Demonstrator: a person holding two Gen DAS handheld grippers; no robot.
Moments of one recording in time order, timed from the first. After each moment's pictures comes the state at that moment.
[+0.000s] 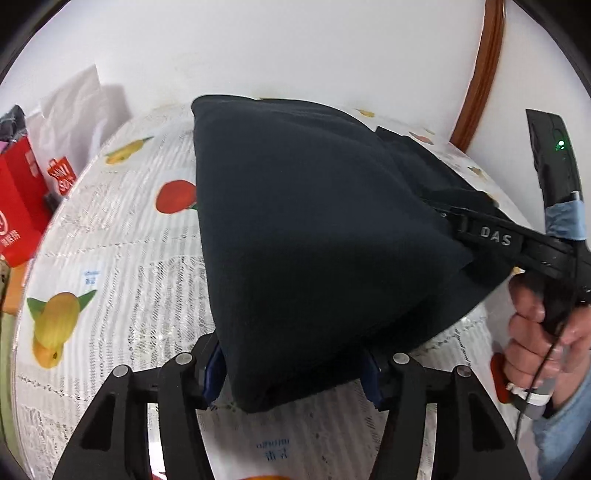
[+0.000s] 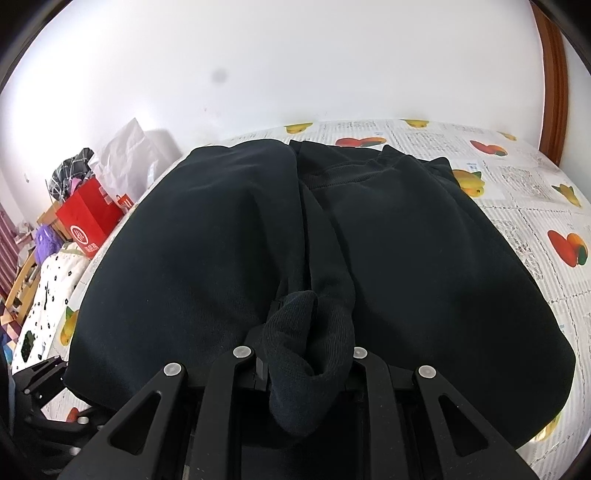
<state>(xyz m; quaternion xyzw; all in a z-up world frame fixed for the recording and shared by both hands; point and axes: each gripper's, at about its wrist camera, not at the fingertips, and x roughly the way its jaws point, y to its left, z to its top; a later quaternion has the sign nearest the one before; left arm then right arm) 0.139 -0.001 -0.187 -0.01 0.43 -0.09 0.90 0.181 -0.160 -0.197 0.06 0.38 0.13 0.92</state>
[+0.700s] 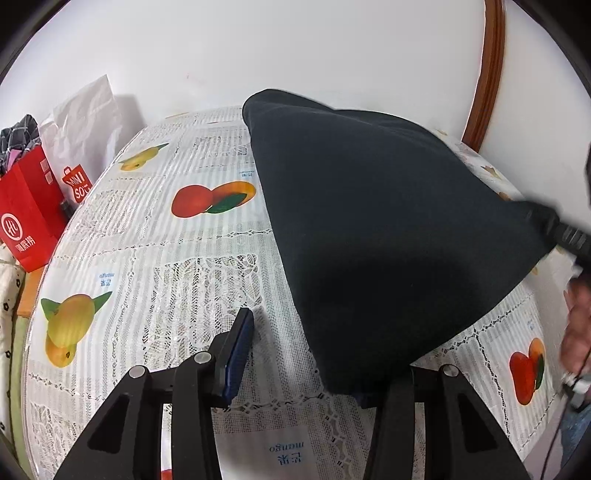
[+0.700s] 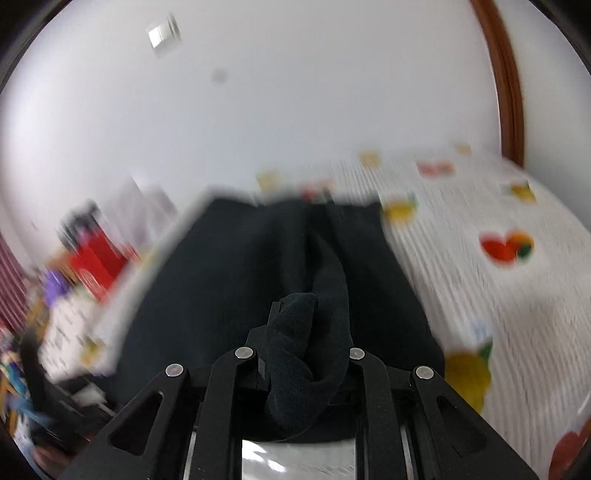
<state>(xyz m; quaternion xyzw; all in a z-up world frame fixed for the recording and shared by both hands) 0.129 0.017 -0.185 0.00 0.42 -0.06 0.91 0.145 -0.243 -0.188 0.11 0.34 0.11 0.93</state>
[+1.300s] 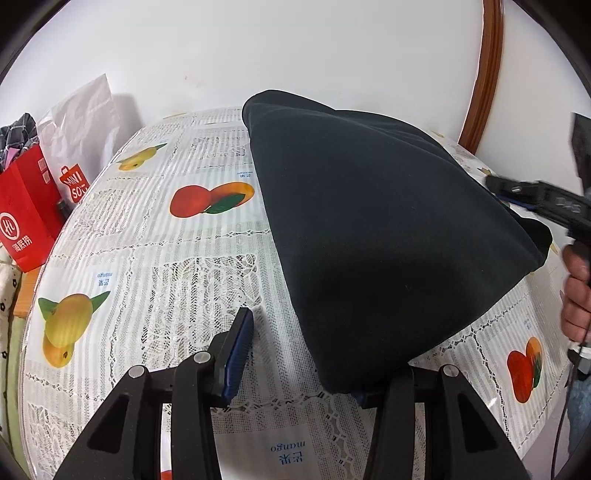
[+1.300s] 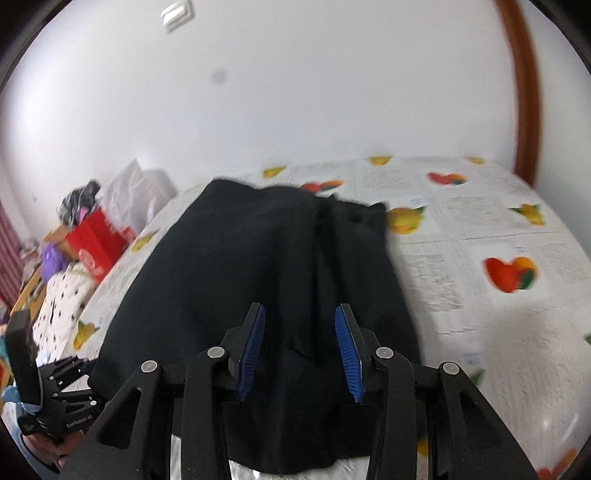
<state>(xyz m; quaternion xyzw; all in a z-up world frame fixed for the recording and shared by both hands) 0.126 0.018 -0.184 0.00 0.41 -0.07 0.91 0.166 -0.238 -0.168 0.07 0.33 0.14 0.93</state>
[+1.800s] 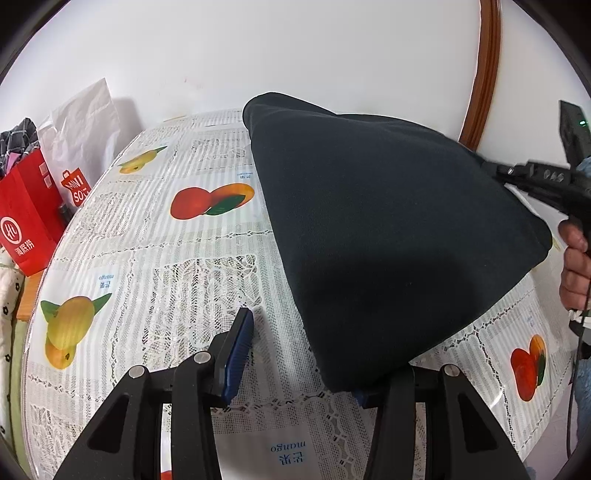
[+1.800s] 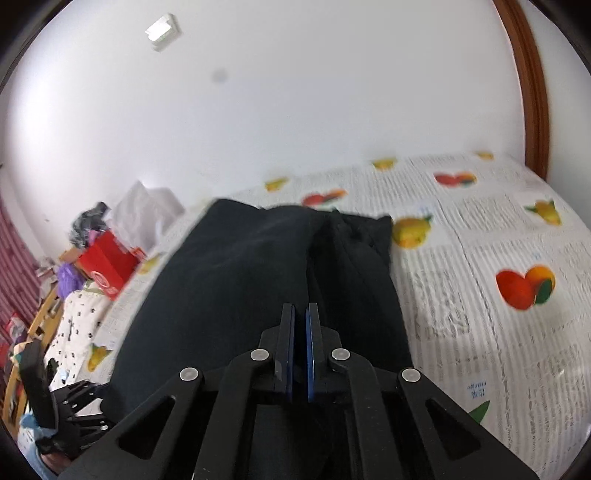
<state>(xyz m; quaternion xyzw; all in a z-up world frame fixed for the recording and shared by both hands) 0.125 0.016 -0.184 0.01 0.41 -0.07 0.91 0.188 -0.262 -0.169 0.11 0.33 0.15 0.92</state>
